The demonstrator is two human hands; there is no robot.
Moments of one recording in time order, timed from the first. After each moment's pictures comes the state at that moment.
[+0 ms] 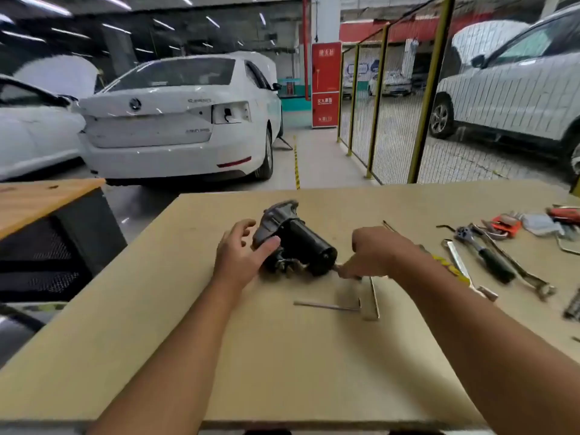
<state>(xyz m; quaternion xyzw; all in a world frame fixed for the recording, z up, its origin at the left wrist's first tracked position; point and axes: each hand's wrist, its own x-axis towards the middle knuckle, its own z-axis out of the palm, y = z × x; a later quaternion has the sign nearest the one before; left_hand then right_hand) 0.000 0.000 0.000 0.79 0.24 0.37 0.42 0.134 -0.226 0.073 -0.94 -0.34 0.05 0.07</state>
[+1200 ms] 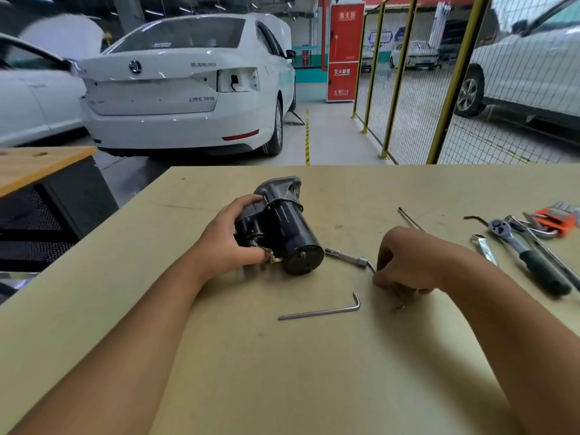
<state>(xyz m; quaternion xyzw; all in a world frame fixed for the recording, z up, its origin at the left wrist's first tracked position) 0.012 0.019 0.001 0.85 0.14 0.25 0.44 0.181 -0.248 0.044 -0.93 -0.32 0.17 0.11</state>
